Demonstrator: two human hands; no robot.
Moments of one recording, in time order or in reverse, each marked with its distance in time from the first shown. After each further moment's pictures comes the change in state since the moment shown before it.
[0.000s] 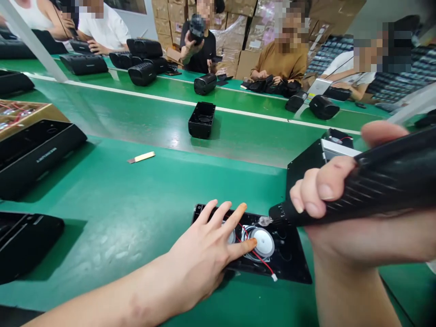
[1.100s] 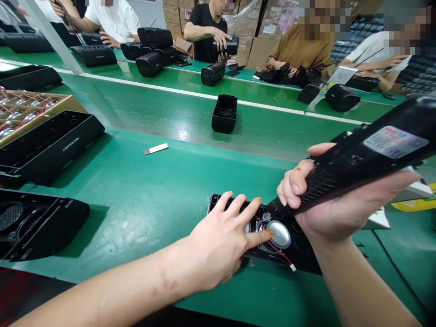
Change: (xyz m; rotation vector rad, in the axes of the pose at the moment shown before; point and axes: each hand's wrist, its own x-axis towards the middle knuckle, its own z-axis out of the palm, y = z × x) left_hand 0.000 -0.004 -0.007 0.046 0.012 0.028; right_hand -0.010 0.044 0.021 0.186 -0.117 0.134
